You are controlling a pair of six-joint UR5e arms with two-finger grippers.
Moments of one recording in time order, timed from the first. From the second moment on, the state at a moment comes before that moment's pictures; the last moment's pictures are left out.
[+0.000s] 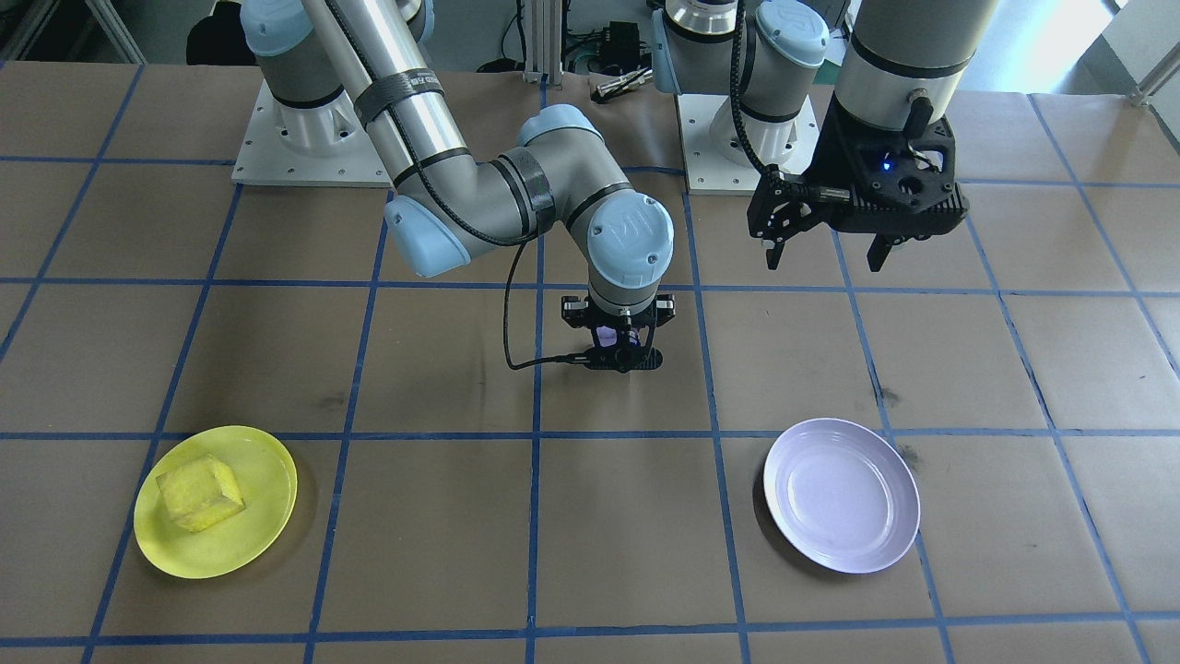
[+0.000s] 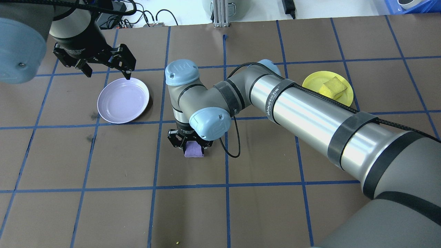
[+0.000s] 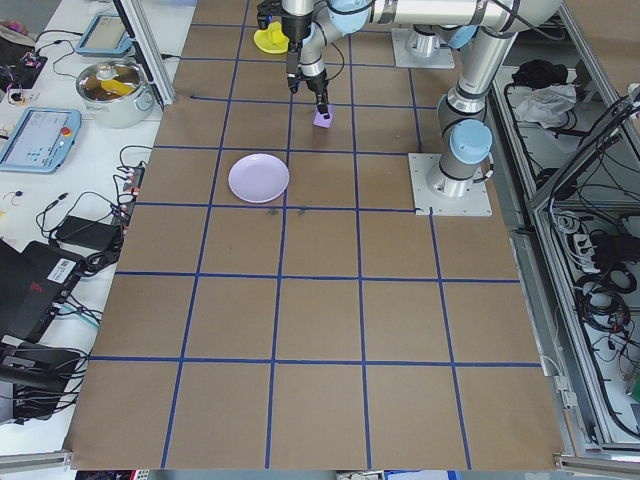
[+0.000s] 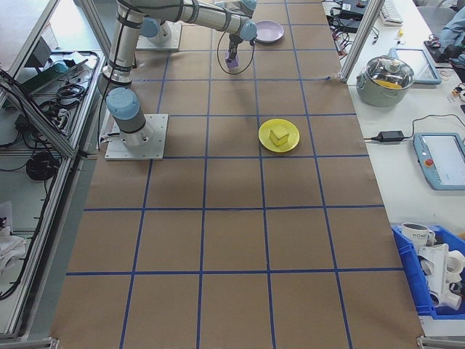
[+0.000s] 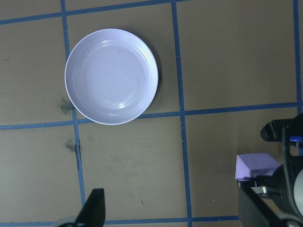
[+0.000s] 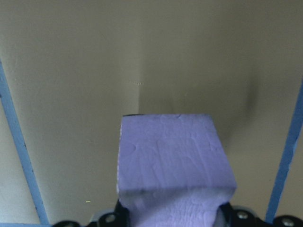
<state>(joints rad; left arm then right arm) -1.58 -1.57 -1.57 -1.48 1.66 0.07 2.12 -1.03 1.55 -1.88 -1.38 0.54</state>
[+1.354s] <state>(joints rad) -1.67 -1.65 -1.64 -1.43 1.59 -0.08 1.72 -1.43 1.54 -1.59 -1.48 0.31</state>
